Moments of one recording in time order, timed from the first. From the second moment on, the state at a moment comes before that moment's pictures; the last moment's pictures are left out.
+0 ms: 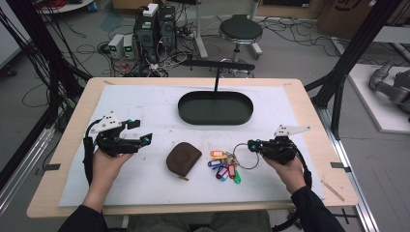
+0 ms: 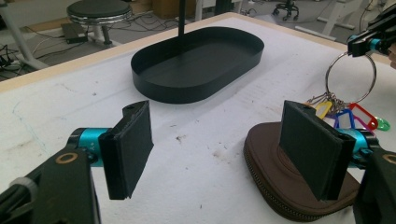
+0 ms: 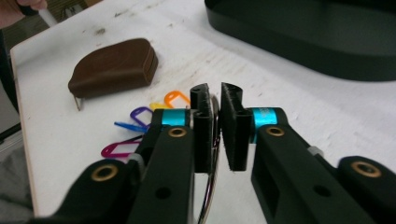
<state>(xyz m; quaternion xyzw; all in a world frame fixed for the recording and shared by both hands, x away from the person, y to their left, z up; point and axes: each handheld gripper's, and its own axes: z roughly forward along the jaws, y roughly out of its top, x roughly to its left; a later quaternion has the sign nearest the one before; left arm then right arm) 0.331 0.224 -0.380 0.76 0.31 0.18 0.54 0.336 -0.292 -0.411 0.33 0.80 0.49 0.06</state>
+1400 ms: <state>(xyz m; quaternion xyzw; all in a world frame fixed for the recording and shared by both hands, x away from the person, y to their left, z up) 0.327 0.226 -0.379 0.75 0.31 0.18 0.55 0.343 -0.285 -0.378 0.29 0.81 0.51 0.06</state>
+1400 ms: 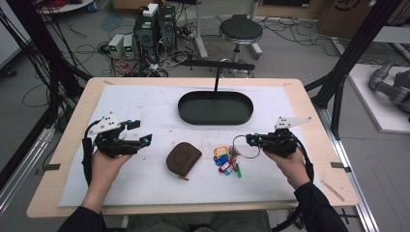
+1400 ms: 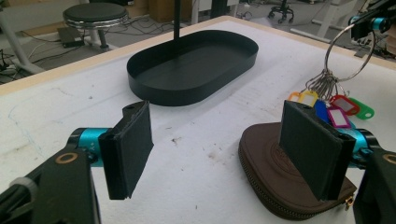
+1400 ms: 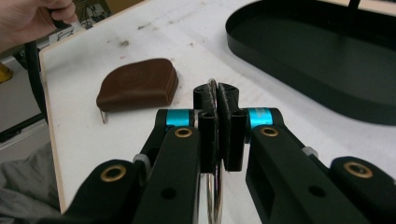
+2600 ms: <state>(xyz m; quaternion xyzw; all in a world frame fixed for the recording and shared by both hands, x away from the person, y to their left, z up) 0.324 0.233 -0.382 0.75 0.31 0.18 0.56 0.392 -0.289 -0.292 0.23 0.80 0.54 0.12</state>
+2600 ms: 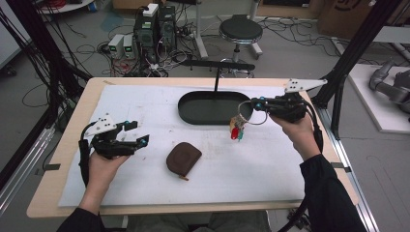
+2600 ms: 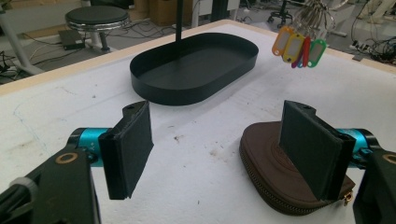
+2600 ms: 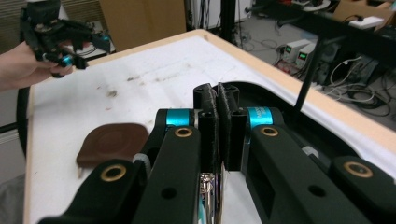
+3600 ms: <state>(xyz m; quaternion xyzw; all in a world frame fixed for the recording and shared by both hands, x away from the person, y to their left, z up) 0.322 0.240 -0.384 0.74 0.31 0.19 0.56 0.466 -0.277 -0.278 0.28 0.79 0.52 0.17</state>
